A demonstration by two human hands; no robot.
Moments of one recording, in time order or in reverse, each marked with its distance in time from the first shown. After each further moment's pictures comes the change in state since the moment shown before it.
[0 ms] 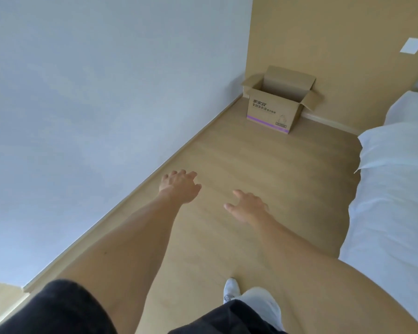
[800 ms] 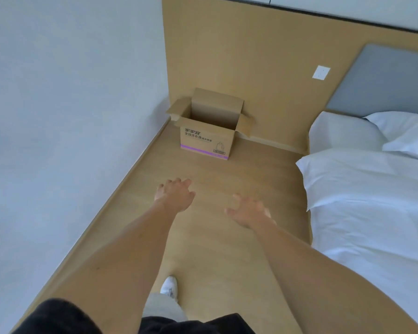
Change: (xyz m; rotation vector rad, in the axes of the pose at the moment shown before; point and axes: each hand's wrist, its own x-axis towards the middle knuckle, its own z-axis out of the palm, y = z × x) left_hand 0.432 0.152 -0.118 -0.018 -0.019 0.360; right_hand 0.330 0.081 -0.223 0.040 0.090 0.354
